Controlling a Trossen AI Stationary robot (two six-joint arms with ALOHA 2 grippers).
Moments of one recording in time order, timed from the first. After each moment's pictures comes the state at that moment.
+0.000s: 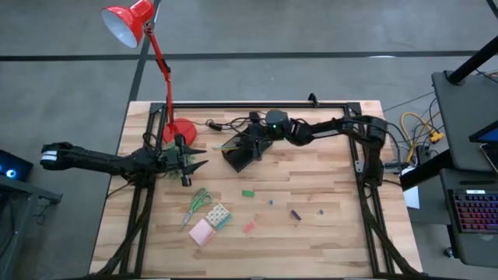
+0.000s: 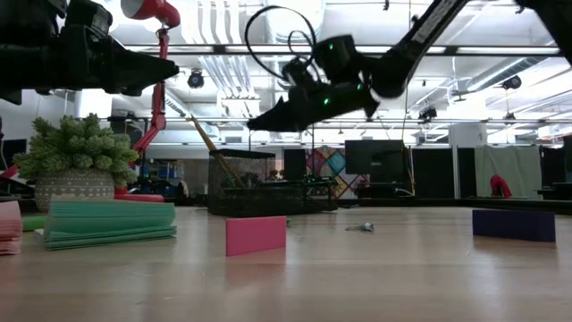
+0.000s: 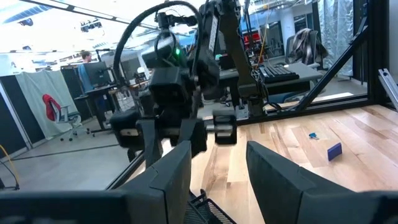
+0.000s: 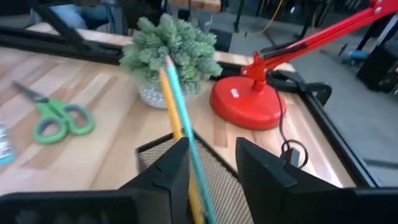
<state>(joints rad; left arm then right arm) -0.01 0.60 0.04 0.70 -0.19 0.24 -0.33 1.91 1.09 0.53 -0.35 -0.27</state>
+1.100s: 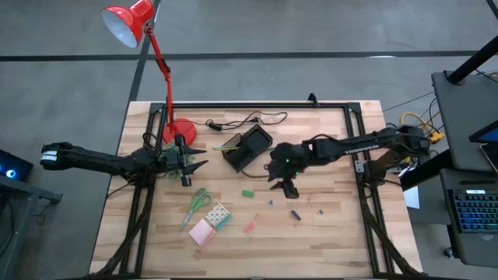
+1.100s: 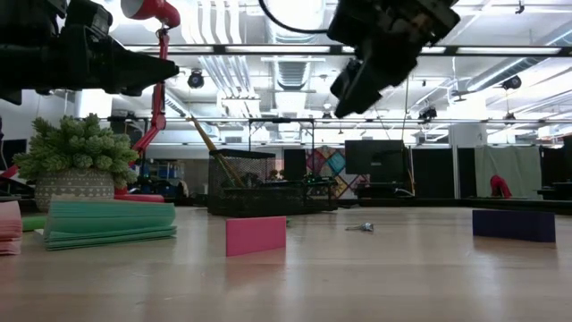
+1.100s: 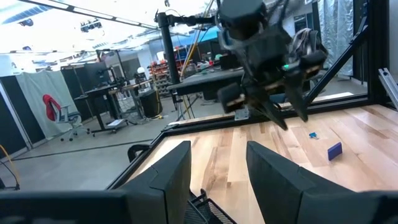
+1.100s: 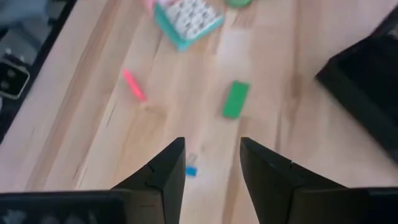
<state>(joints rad) -0.01 0.60 0.03 0.70 -0.19 0.24 0.01 1.55 1.04 -0.37 -0.30 -0.08</state>
